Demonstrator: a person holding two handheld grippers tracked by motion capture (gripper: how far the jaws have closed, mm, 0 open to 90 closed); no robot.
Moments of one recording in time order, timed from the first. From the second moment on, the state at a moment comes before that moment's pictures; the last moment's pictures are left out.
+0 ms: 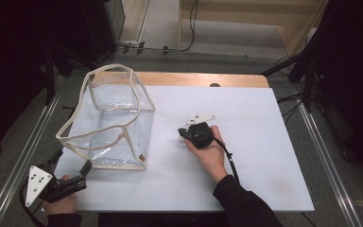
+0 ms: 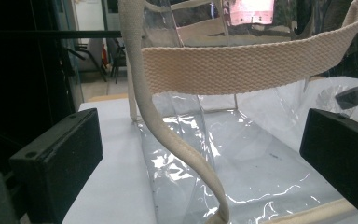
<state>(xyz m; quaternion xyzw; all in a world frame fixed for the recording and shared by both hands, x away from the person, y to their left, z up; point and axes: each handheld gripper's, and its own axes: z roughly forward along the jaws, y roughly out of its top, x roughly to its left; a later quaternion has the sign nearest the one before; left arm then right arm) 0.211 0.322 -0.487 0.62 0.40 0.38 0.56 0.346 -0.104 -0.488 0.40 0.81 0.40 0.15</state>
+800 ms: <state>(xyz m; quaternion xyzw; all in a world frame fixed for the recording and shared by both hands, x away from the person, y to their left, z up) 0.211 0.321 -0.487 0.62 0.40 0.38 0.56 0.336 -0.133 -0.483 0.39 0.82 0.38 0.14</state>
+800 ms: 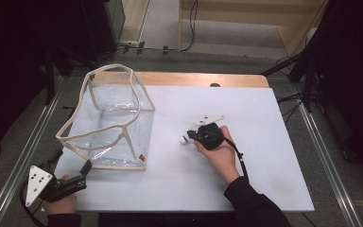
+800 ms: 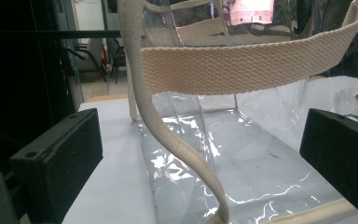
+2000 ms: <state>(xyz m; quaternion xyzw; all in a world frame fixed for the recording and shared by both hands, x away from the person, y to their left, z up) 0.210 0.321 -0.486 0.62 0.40 0.38 0.56 0.309 -0.148 -0.506 0.46 0.81 0.34 0.14</state>
